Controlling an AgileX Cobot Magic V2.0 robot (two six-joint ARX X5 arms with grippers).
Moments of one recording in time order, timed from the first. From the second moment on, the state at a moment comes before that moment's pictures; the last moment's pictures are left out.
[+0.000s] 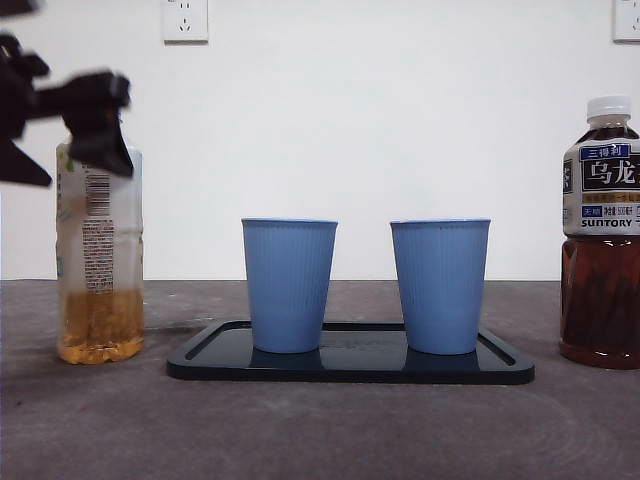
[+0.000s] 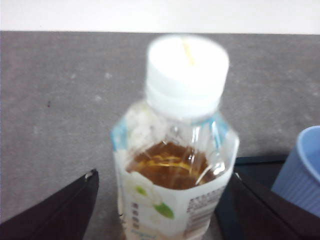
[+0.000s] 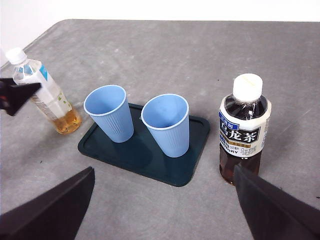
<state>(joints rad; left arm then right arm) -0.47 1.02 0.49 0.20 -0.28 -0.17 0.35 0.44 0.96 -0.94 -0.16 0.19</state>
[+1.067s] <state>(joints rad) -0.59 0.61 1.01 -0.83 0.00 -0.16 0.35 0.44 0.96 -0.94 -0.39 0.10</state>
